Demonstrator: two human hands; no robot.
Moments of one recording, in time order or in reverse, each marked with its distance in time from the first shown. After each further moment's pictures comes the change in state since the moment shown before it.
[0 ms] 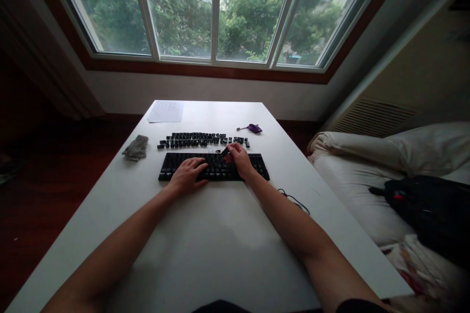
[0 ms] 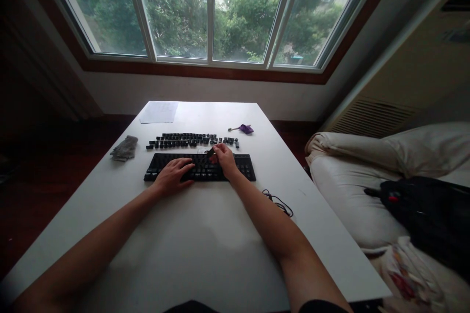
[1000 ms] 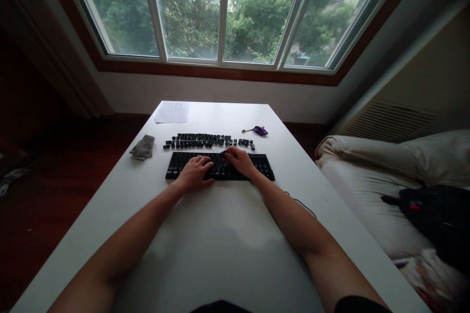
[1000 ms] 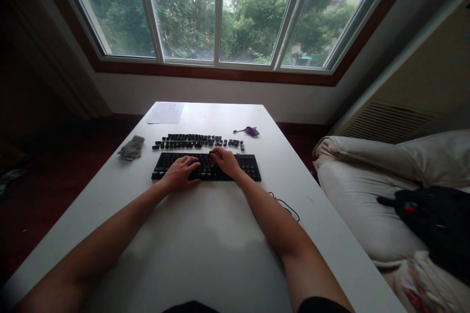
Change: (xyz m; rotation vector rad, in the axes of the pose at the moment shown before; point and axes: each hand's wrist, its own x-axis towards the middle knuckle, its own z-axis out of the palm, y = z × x) left_hand 0.020 0.003 -0.006 0.021 -0.027 -0.010; right_hand 0.012 0.004 -0.010 -0.611 -0.229 -0.317
